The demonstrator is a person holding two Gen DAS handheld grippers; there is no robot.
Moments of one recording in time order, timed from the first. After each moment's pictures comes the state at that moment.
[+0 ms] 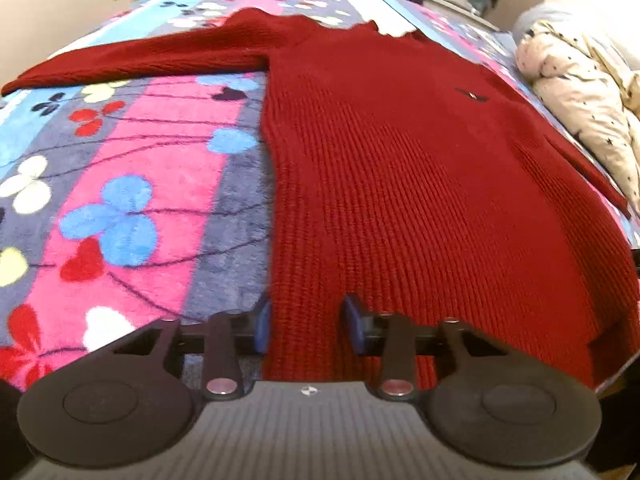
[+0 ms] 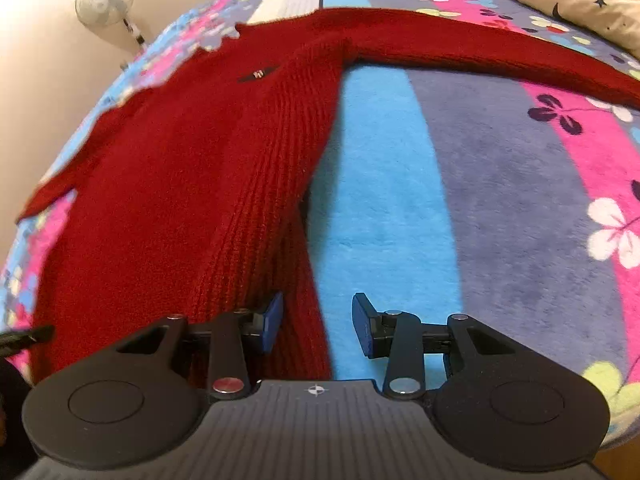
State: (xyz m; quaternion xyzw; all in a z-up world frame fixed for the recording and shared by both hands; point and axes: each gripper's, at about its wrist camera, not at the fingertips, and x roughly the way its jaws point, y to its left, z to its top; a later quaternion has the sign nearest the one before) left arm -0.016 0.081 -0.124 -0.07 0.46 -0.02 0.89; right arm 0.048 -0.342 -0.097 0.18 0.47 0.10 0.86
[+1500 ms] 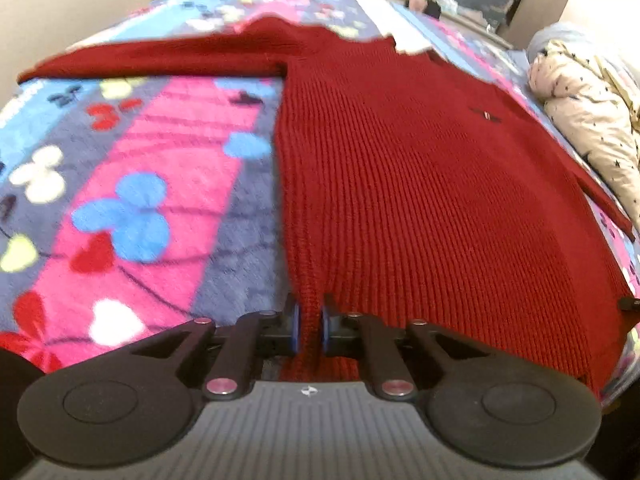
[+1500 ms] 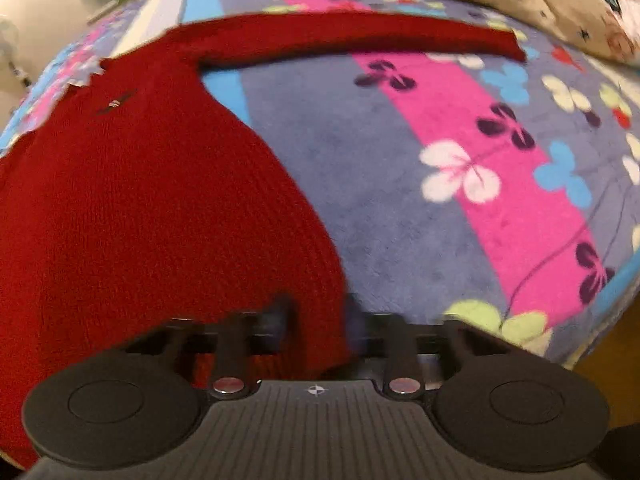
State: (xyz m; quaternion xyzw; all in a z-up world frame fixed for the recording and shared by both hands) left arm -0.011 0.092 -0.118 -0.09 0.44 0.00 0.89; right arm 0.019 -0.387 -0.100 0.17 0.47 -0.08 0.86
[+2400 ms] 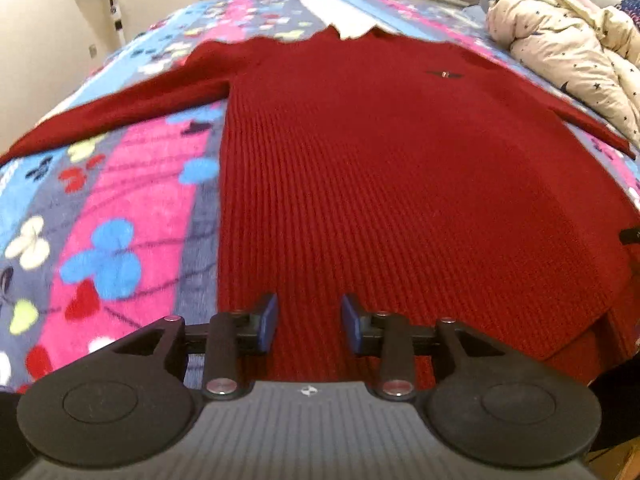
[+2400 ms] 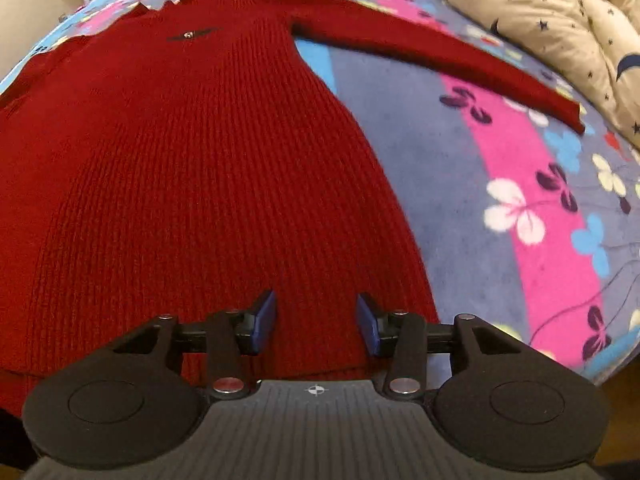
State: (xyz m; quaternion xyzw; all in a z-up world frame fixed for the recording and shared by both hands) left arm -0.014 0.048 -0.118 0.03 0.43 -0.04 0.90; right arm 0.022 -0.336 -0.102 0.03 0.49 -0.02 0.87
